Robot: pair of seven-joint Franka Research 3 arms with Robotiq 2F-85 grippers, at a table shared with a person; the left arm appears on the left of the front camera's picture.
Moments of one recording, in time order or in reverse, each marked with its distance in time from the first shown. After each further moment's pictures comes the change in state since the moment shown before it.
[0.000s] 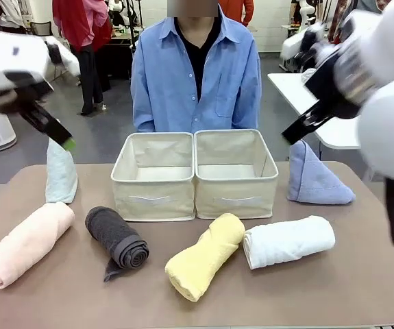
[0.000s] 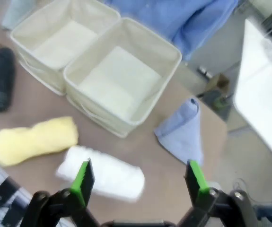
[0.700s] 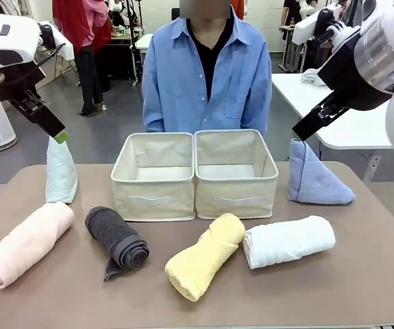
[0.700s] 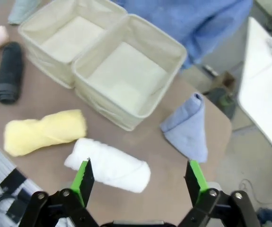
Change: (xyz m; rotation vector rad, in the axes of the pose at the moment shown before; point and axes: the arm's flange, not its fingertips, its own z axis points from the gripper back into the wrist) left arm -0.001 0.007 0.004 -0.097 -0.004 -0.039; right arm 0.000 -0.012 0.011 0.088 0.009 0.006
